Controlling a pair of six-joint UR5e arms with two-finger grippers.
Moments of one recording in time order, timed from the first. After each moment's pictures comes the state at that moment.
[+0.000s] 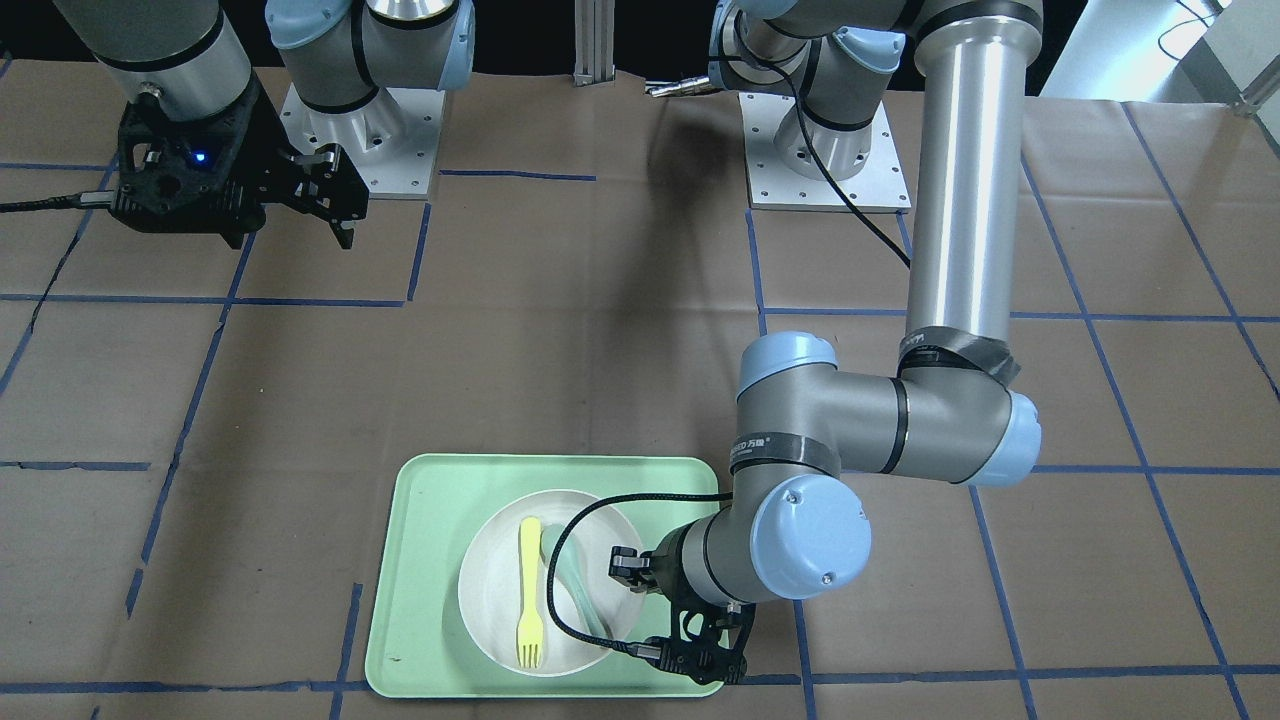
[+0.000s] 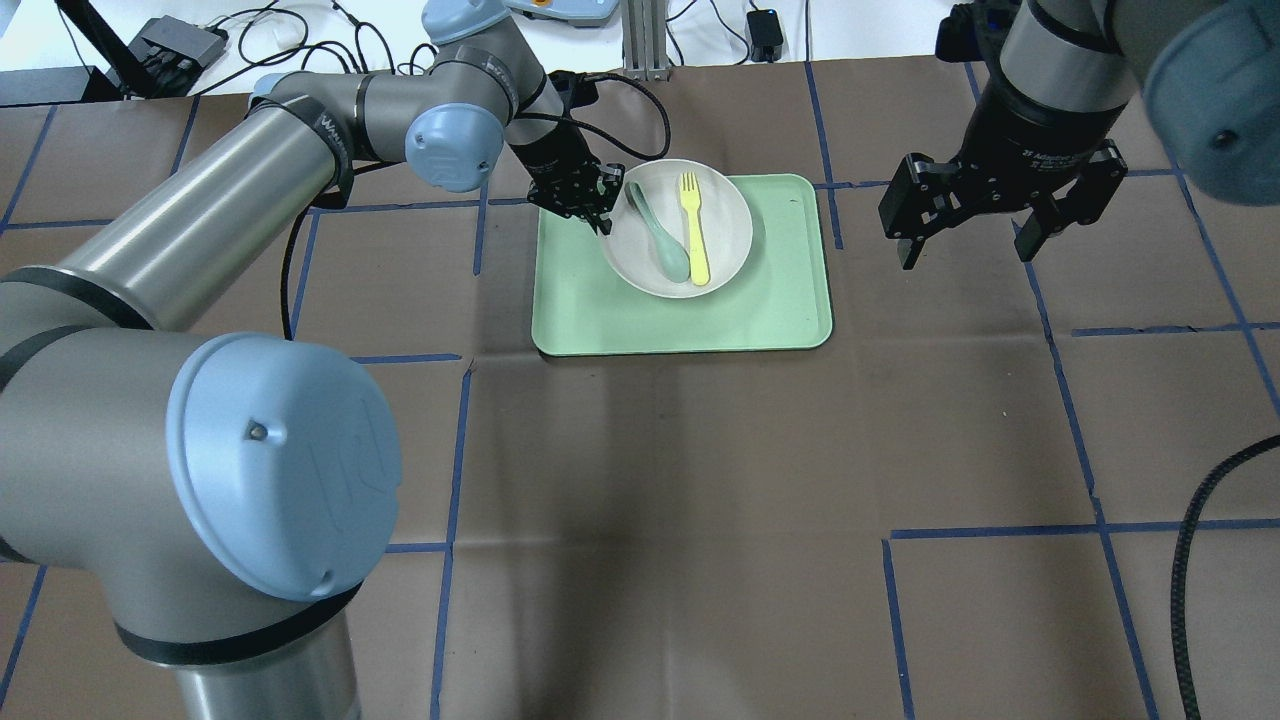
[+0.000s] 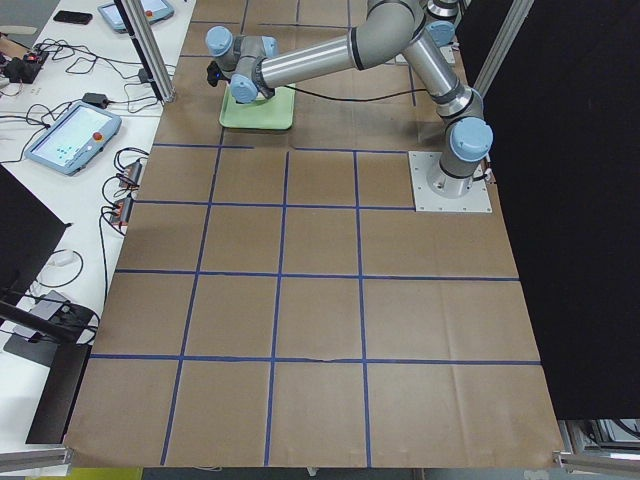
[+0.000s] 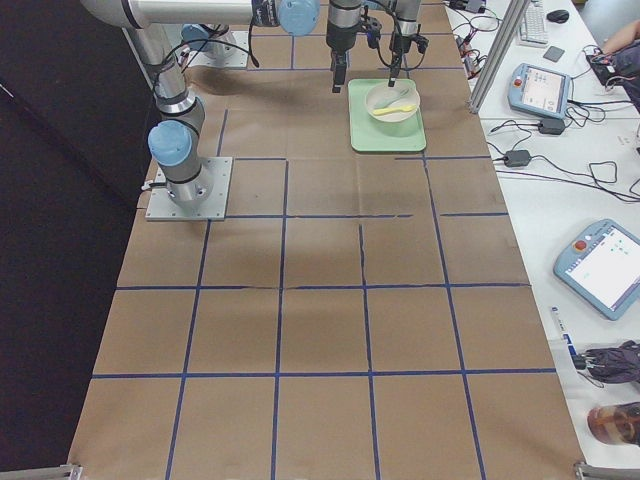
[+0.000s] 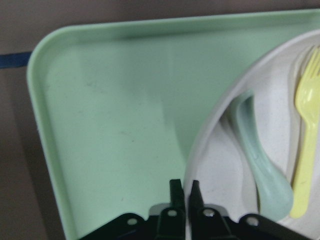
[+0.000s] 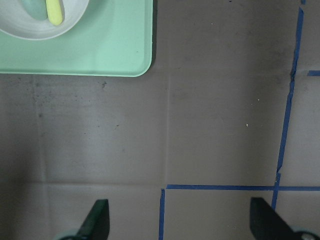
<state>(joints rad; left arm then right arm) -1.70 -2.34 -1.21 -1.23 1.25 0.02 1.56 -1.59 1.59 -1.51 -1.58 -0.04</state>
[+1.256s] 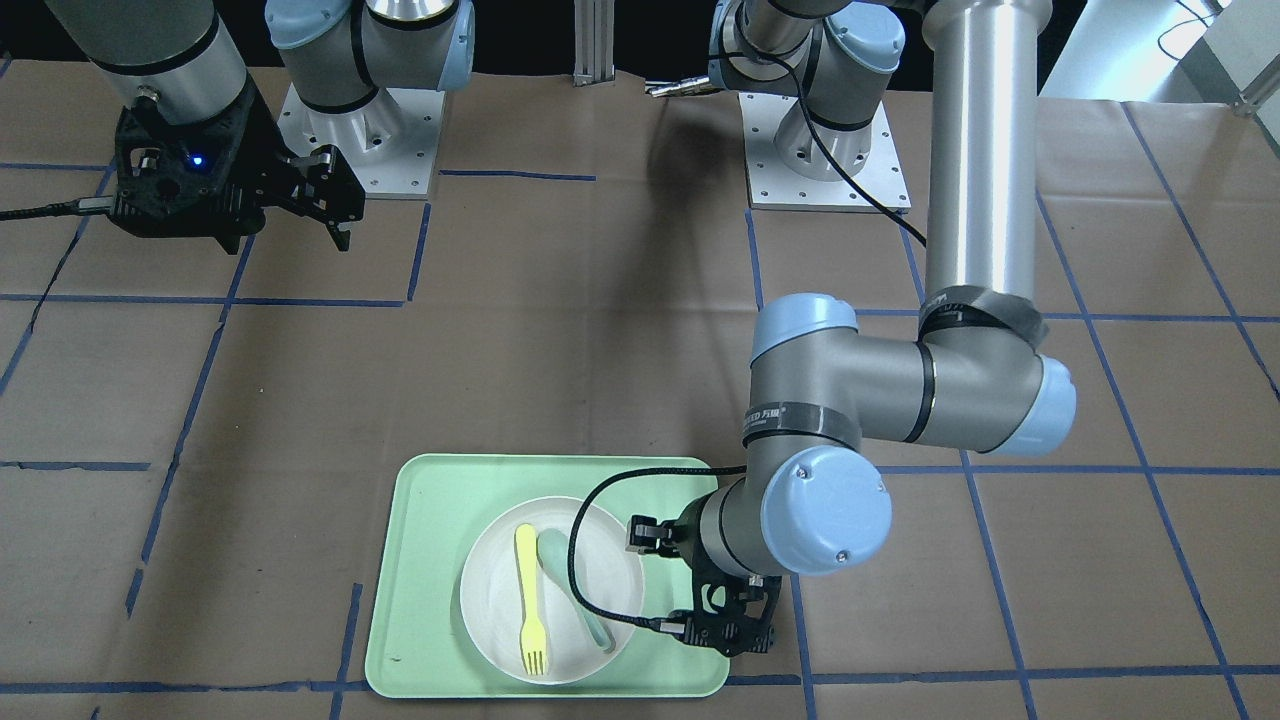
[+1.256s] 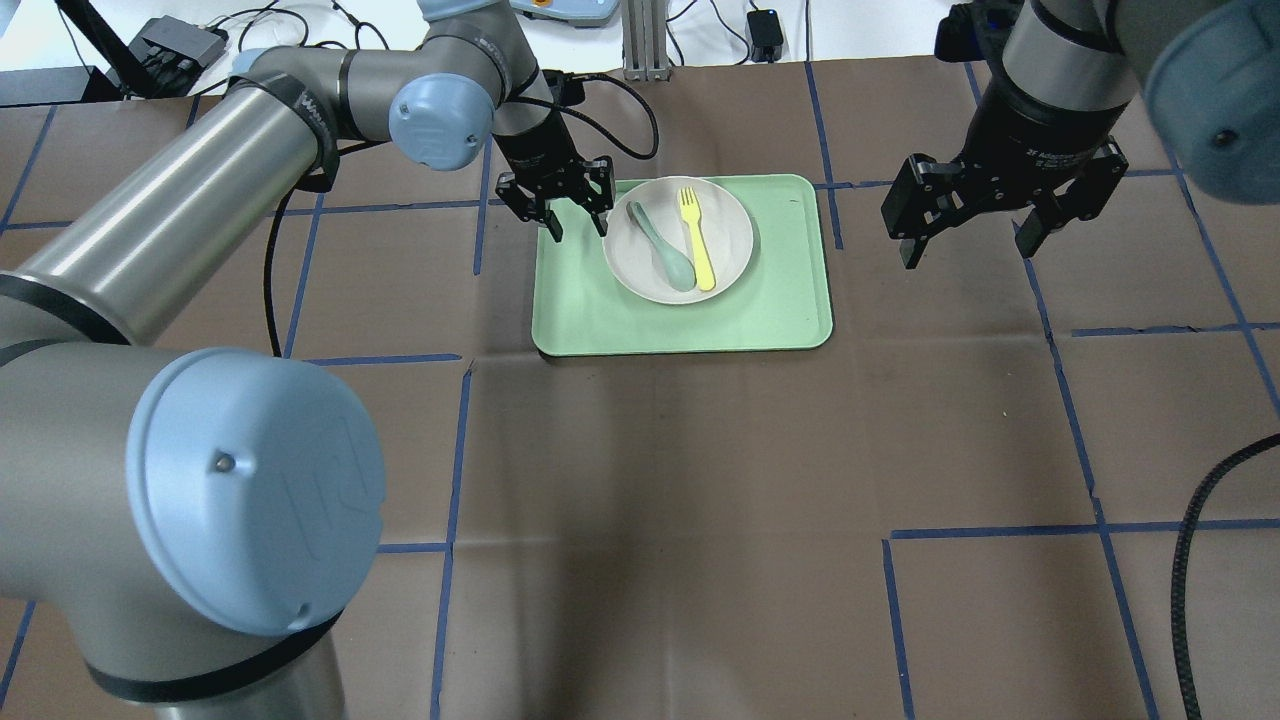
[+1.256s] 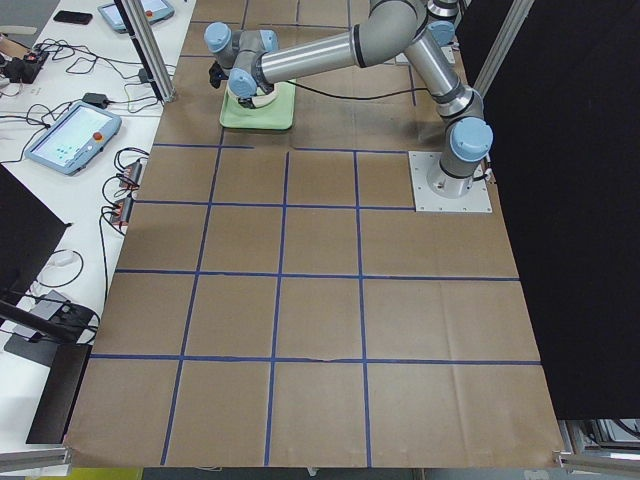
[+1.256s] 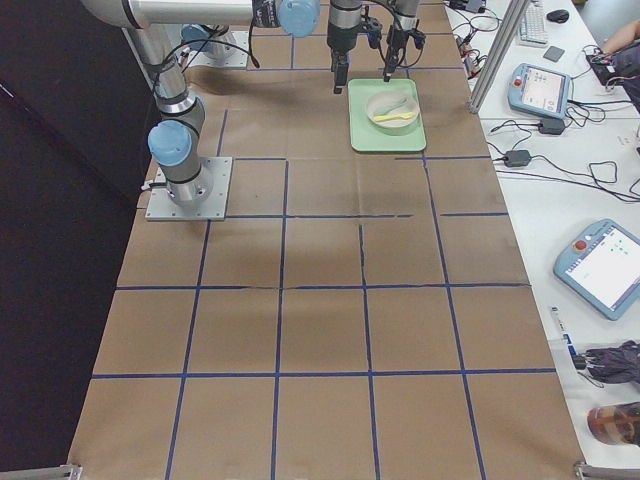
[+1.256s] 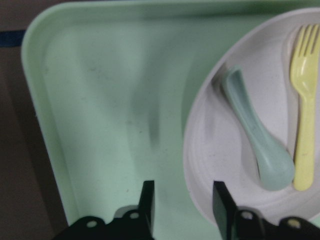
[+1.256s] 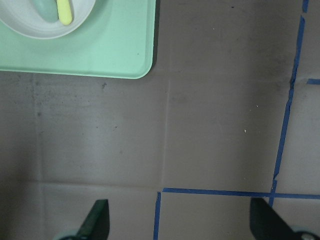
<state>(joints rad) -1.70 -2.25 -1.21 -1.42 1.35 -0.01 1.55 -1.58 1.59 -1.52 -1.57 -0.09</state>
